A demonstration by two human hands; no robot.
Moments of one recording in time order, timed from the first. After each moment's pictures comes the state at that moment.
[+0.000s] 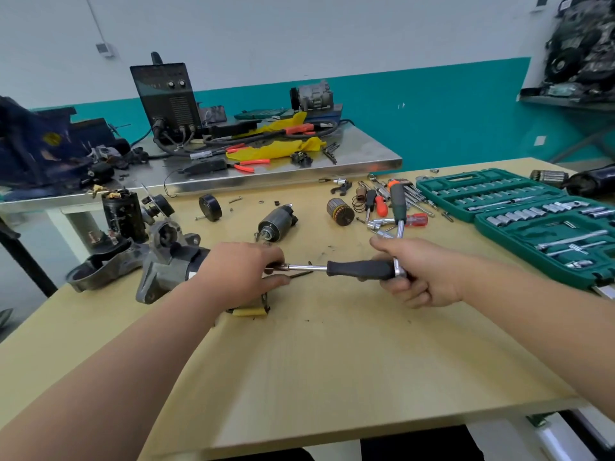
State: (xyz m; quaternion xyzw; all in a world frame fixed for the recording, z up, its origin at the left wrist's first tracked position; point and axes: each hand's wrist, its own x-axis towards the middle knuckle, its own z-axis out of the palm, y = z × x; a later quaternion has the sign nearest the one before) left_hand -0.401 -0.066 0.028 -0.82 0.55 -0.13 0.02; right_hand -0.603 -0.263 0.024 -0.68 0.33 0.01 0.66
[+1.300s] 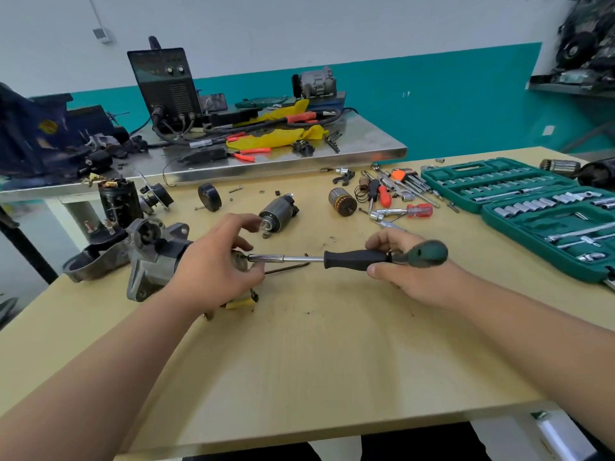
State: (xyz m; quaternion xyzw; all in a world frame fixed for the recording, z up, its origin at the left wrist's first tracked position) left_hand -0.401 -0.032 0.018 -0.80 0.51 -0.09 -0.32; right_hand -0.614 -0.258 -0.001 -0.85 0.19 -0.18 0.45
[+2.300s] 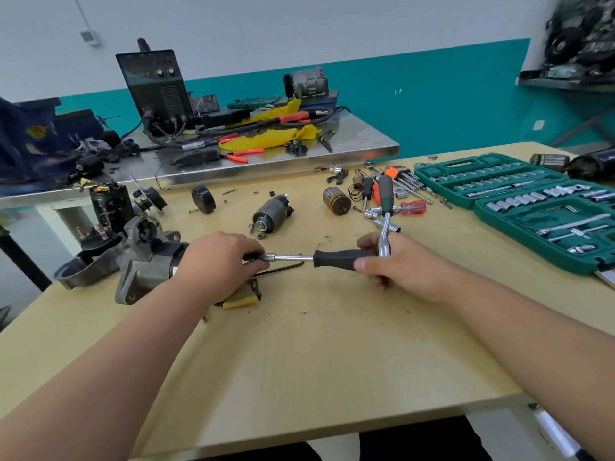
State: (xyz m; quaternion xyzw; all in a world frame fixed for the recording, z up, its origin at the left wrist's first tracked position) left_hand -0.394 -0.056 0.024 -0.86 0.49 -0.12 -0.04; right_hand -0.606 -0.254 0.001 -0.81 0.22 -0.12 0.53
